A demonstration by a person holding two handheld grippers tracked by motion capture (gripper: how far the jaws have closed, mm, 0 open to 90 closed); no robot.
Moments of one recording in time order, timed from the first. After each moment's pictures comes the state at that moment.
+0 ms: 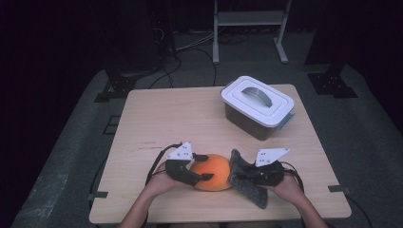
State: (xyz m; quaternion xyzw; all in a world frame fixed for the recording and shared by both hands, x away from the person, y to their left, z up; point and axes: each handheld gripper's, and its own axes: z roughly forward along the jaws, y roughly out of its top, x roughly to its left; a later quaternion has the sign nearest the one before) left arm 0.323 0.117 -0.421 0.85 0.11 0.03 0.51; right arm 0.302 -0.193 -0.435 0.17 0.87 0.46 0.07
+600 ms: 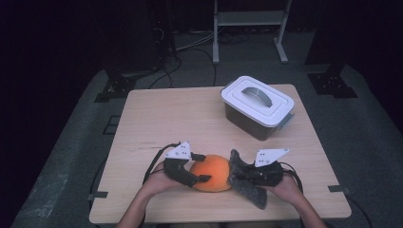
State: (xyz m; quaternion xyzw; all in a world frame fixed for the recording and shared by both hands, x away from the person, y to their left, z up) left arm 0.324 0.121 -0.420 0.86 0.12 0.02 0.50; right arm 0.302 -0.192 -0.438 0.17 0.86 0.47 0.07
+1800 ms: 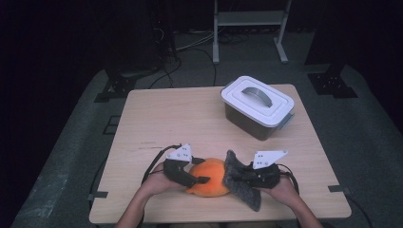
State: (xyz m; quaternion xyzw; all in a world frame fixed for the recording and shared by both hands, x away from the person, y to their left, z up) left arm 0.325 0.124 -0.426 0.88 0.11 0.01 0.47; right arm 0.296 -0.183 -0.435 0.16 0.85 0.49 0.06
